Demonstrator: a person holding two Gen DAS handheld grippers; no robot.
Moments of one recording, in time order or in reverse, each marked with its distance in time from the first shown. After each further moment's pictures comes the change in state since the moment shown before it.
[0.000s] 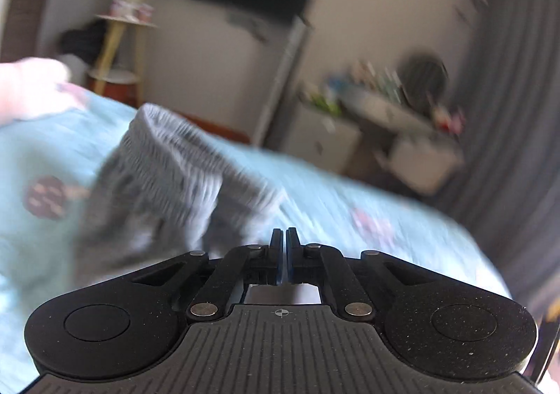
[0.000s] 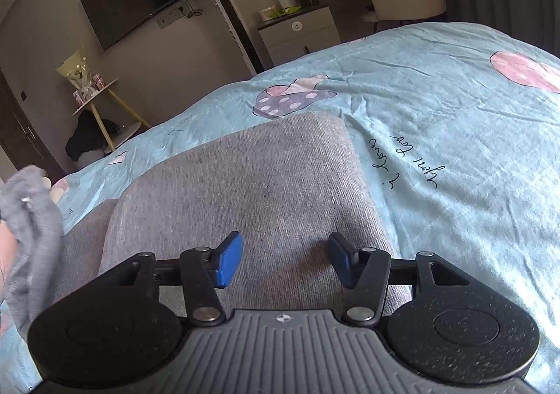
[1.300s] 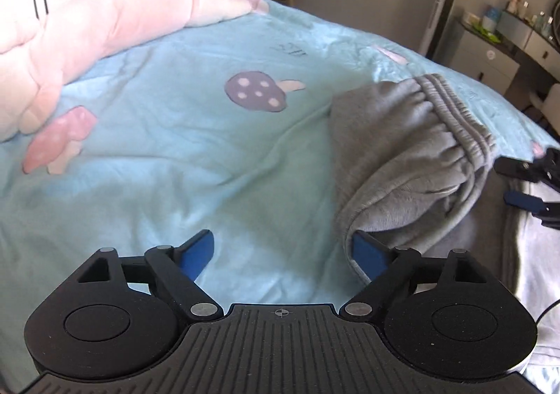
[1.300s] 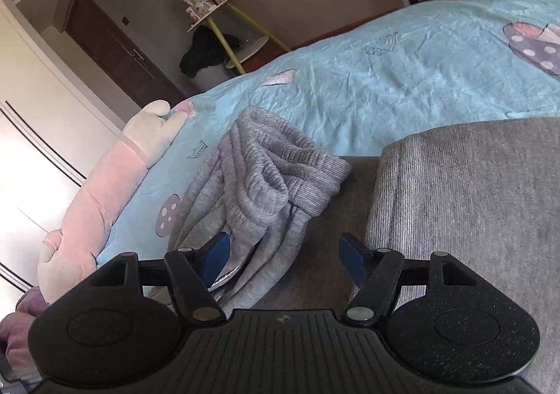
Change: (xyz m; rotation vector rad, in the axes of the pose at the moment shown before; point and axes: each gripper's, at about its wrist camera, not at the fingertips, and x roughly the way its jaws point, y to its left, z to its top) left arm -0.048 0.130 -0.029 -0.149 0.257 0.524; right arm 0.120 0.191 0.019 -0.094 0.329 0.415
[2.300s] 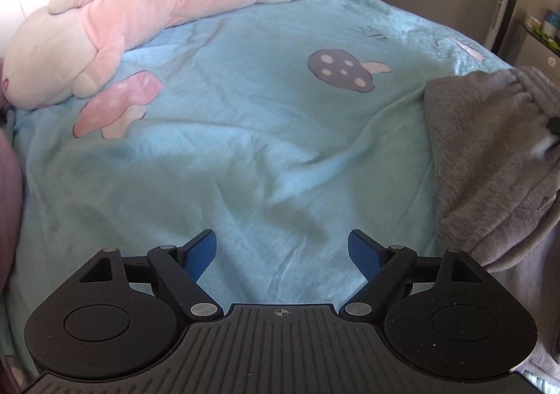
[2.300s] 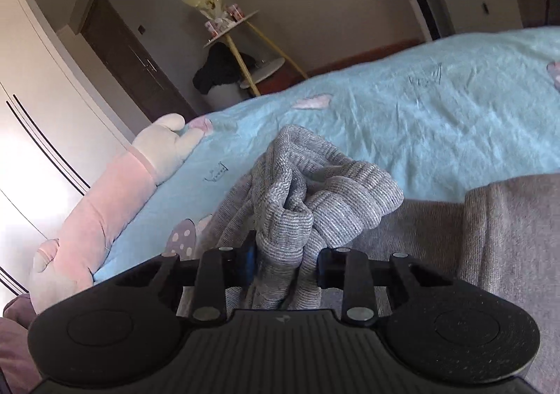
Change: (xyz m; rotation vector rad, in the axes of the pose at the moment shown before) left arm 0.021 0.033 -0.009 -0.086 0.049 0.175; right arm 0.020 0.054 0.004 -0.097 -0.130 0.004
